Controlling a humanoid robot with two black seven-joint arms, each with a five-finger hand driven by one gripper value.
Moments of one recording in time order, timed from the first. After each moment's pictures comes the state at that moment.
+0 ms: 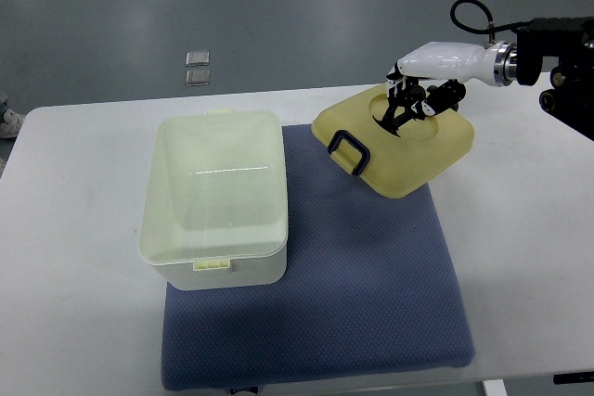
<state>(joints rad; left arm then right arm) 0.00 0.00 -0.02 -0.18 0.02 -0.01 0.06 1.16 -0.51 0.17 0.80 -1.61 0.16 0.53</state>
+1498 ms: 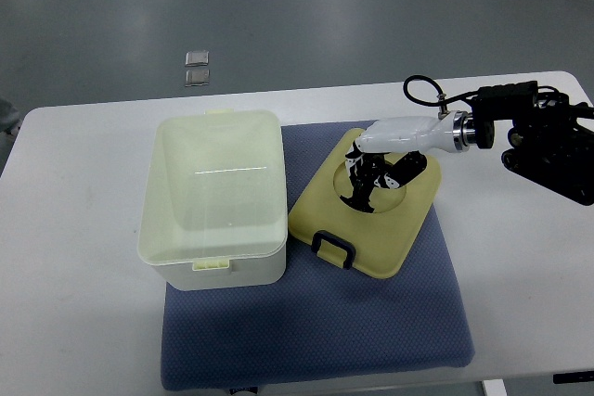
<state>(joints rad) 0.00 0.00 -0.02 -0.18 0.02 -0.01 0.06 1.06 -0.45 0.13 0.92 -1.62 0.18 0.61</state>
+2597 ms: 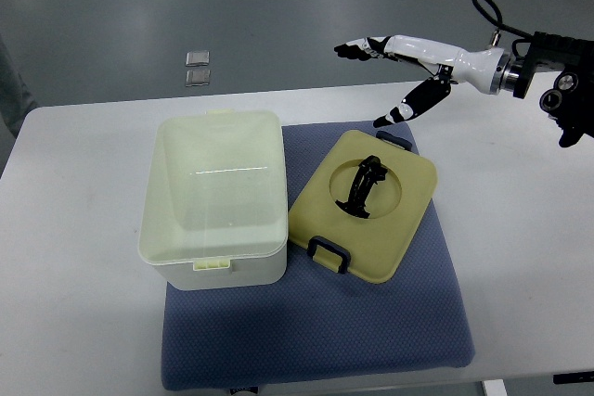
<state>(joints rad) 0.00 0.00 -0.02 -0.18 0.02 -0.01 0.06 1.05 -0.54 0.34 0.90 -0.97 0.31 0.61</state>
